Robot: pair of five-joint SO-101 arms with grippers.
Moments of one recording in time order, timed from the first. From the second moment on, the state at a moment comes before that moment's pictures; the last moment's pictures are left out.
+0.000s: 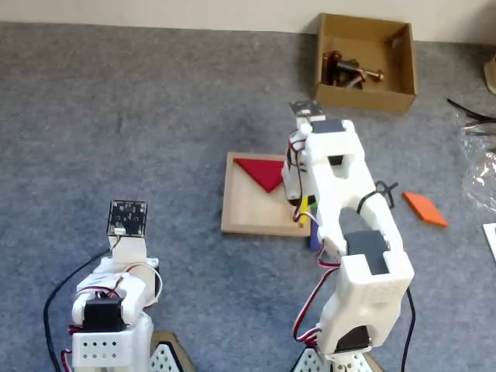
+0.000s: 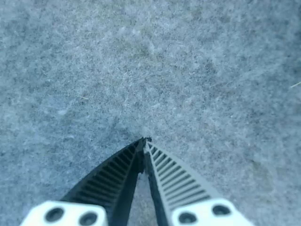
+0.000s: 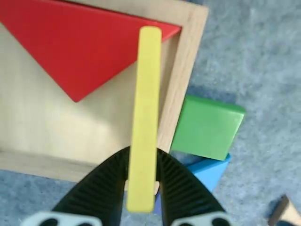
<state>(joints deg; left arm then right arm) -8.3 -104.6 95.9 77.0 1.3 -12.0 17.0 3.0 76.0 4.4</state>
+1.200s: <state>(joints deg) -8.3 -104.6 95.9 77.0 1.3 -14.1 17.0 3.0 78.8 3.0</state>
